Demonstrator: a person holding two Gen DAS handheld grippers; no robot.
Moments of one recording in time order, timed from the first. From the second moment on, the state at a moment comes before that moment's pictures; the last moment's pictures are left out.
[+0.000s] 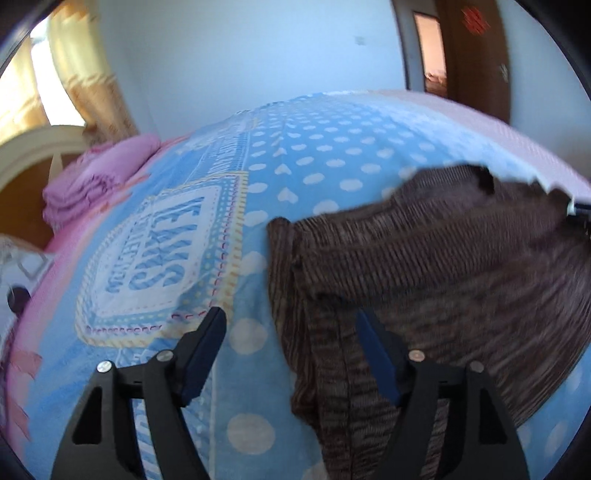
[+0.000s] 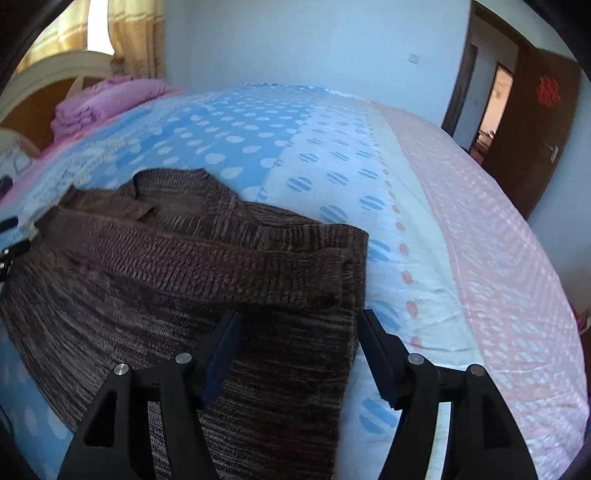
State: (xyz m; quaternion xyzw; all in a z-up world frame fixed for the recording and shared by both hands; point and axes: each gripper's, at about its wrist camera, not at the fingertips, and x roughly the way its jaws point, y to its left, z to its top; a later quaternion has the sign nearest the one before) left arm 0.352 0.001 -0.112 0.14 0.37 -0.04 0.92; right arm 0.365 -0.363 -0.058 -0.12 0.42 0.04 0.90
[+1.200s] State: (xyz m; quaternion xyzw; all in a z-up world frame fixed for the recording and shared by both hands) left arm 0.335 0.024 -0.107 0.05 0.38 0.00 0.92; right arm 0.300 -0.455 -0.044 0.08 0.45 0.03 0.89
